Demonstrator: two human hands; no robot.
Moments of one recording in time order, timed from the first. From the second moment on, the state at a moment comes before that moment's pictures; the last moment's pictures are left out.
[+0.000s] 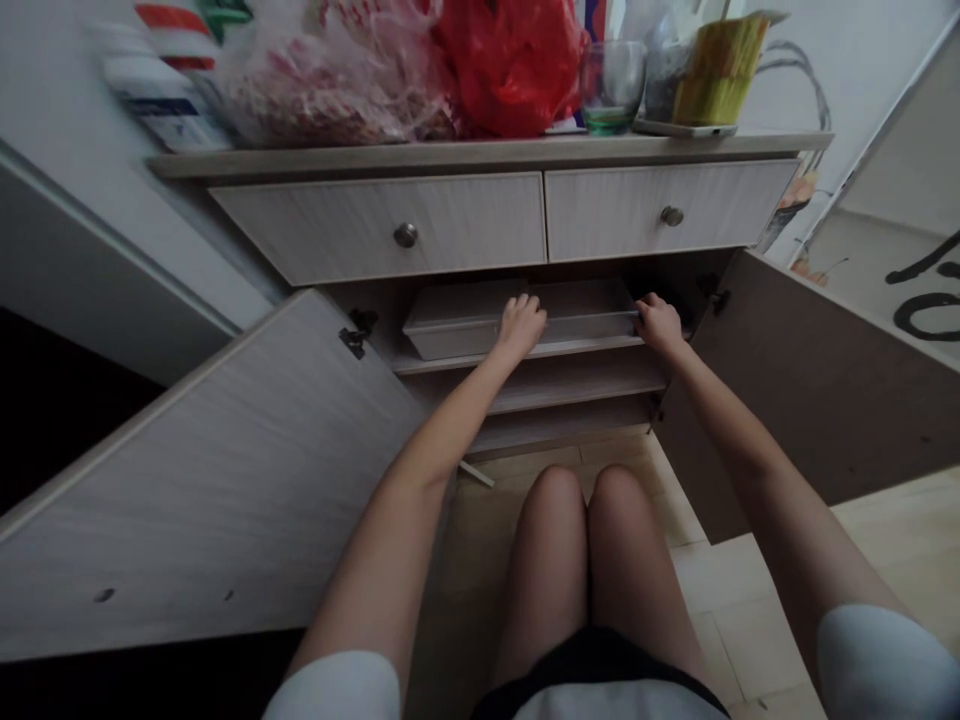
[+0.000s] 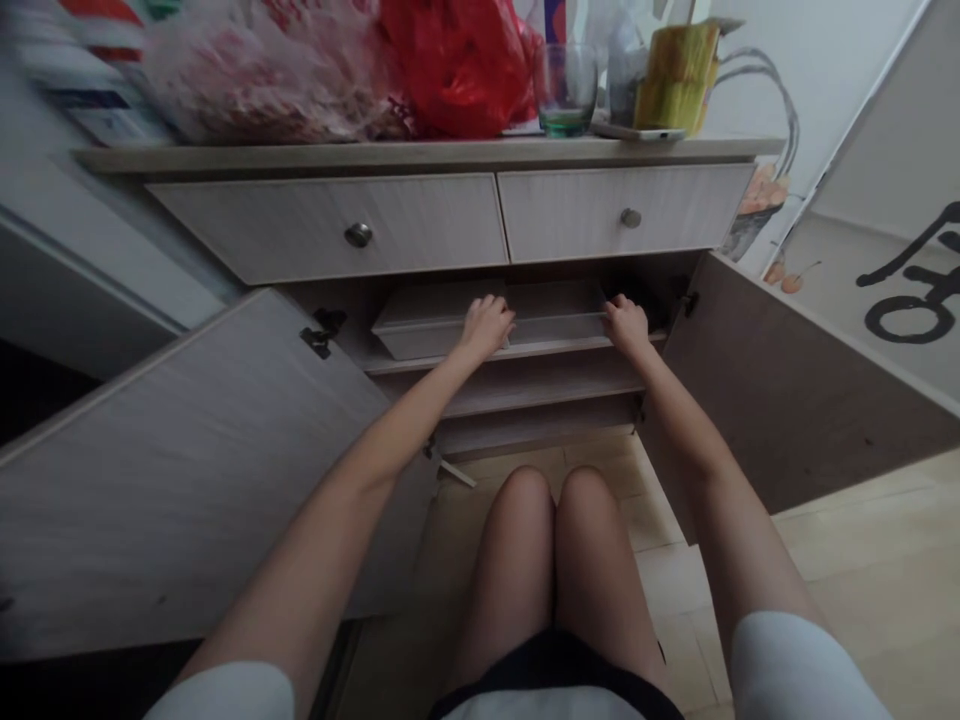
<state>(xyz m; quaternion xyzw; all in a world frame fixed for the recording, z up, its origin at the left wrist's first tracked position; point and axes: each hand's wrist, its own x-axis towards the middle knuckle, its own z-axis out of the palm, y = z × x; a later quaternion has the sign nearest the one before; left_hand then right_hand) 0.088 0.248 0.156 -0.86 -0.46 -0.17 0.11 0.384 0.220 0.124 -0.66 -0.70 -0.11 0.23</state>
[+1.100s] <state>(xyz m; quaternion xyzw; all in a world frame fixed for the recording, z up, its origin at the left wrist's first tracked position) 0.051 0.150 0.128 -0.87 -0.36 -0.30 0.15 0.419 0.088 0.138 -0.62 -0.74 -0.19 0.19</state>
